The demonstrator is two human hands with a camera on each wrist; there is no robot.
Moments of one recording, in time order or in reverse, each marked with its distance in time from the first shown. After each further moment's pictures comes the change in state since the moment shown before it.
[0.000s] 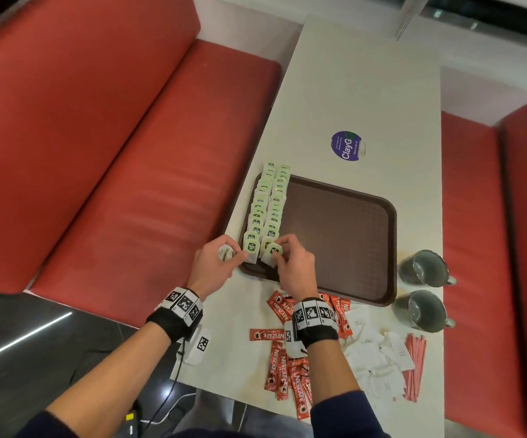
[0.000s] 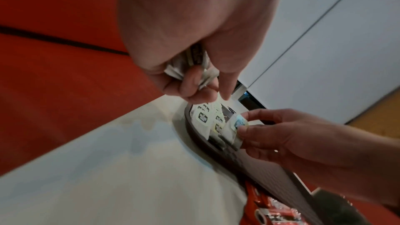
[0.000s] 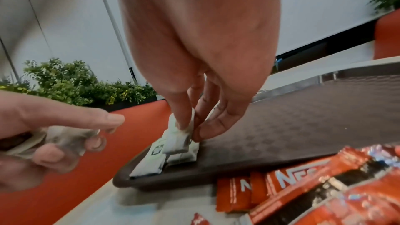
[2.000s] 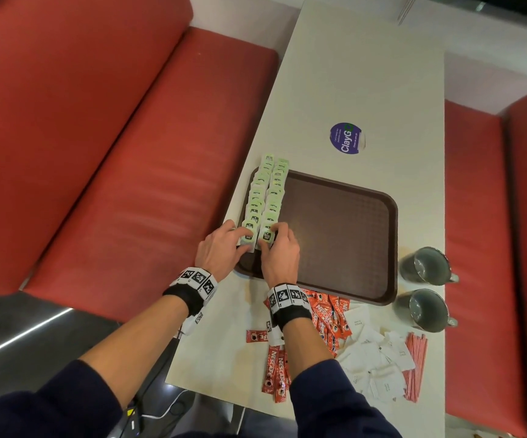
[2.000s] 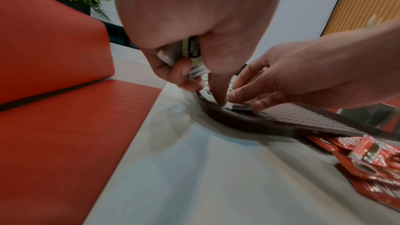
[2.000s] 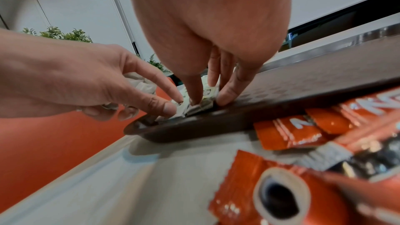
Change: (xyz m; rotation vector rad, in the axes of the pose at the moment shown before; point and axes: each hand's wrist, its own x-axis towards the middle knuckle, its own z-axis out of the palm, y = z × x) left_hand 0.043 0.010 0.024 0.692 -0.053 0.224; right_hand 0.030 -0.006 0.044 -0.146 0.216 0.021
